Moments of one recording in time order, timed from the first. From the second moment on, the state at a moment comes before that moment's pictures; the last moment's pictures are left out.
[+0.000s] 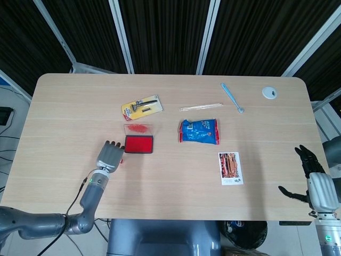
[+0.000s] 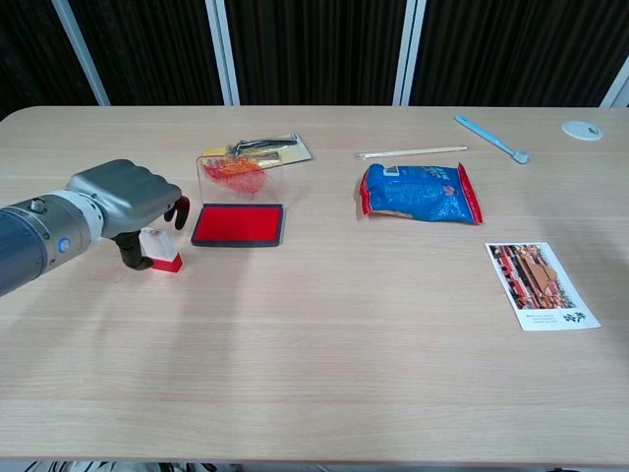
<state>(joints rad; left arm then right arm) -0.84 -1.70 -0.05 -1.44 0.67 1.11 1.06 0.08 -1.14 0.10 -1.62 -1.49 1.50 0.25</state>
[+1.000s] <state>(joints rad) -0.51 -1.29 0.10 -1.79 1.24 1.53 0.54 0.08 -1.14 0.09 -1.60 -1.50 1.49 0.15</state>
